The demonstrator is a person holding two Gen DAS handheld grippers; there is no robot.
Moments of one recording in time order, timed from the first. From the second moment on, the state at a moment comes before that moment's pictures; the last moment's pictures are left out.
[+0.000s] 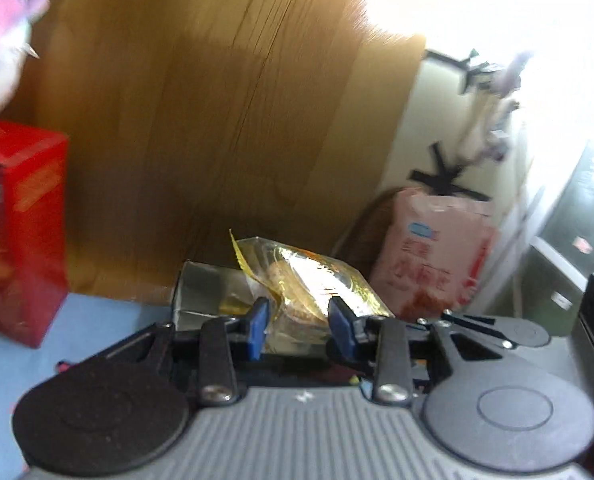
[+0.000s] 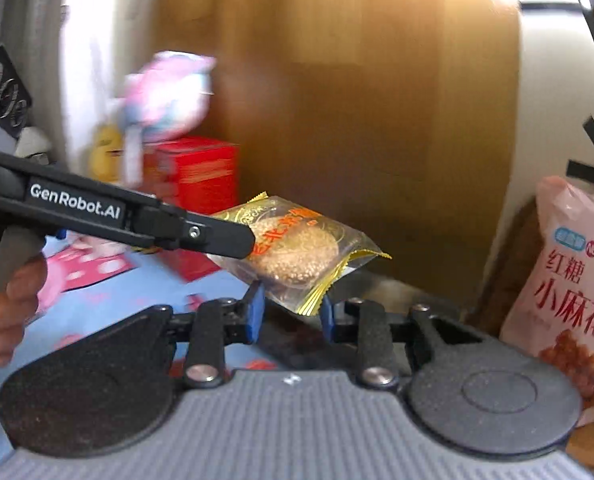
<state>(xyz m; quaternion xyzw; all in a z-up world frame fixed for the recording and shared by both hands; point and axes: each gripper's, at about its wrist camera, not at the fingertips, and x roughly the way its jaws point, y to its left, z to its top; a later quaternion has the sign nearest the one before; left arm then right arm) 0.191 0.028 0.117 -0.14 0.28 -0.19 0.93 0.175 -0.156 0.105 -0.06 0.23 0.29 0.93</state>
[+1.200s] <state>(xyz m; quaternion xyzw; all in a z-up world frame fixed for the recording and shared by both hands) 0.100 0.182 -0.014 -0.30 0.37 -0.02 0.88 0.138 -0.020 0.012 -0.06 0.37 0.42 0.82</state>
